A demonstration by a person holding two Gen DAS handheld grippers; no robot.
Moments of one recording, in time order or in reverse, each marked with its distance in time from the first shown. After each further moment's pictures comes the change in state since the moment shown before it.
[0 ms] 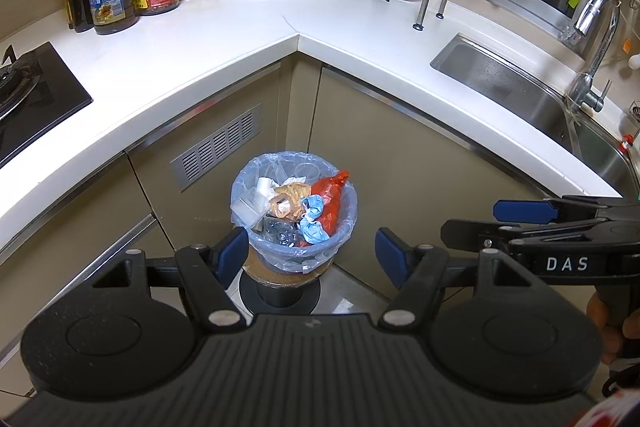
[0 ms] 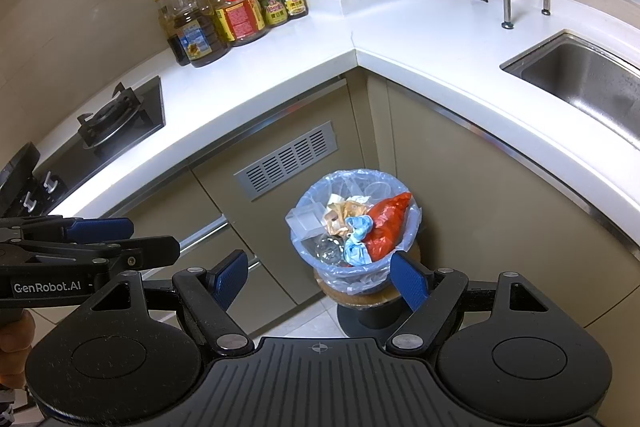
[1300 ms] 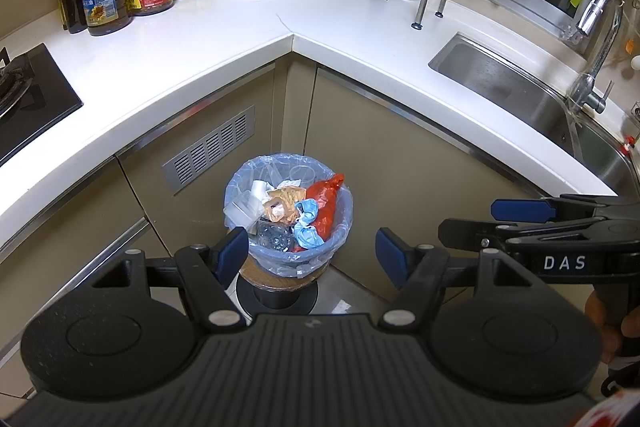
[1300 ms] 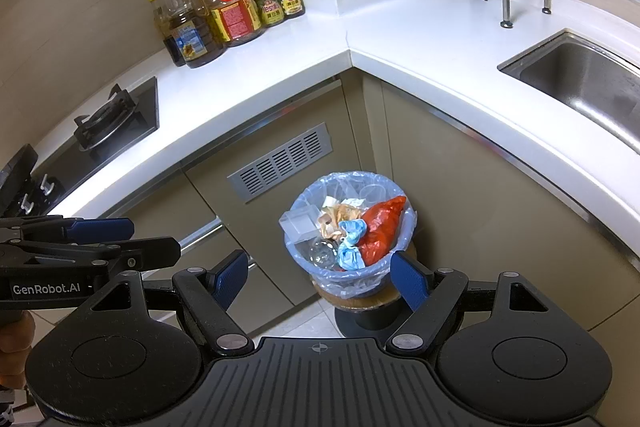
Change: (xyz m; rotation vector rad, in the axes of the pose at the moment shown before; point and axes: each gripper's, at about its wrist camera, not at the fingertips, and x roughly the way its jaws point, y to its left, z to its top) left arm 0.003 -0.002 0.002 0.001 -0.001 0.001; right arm 0.000 -0.003 0.002 0.004 0.001 -0.001
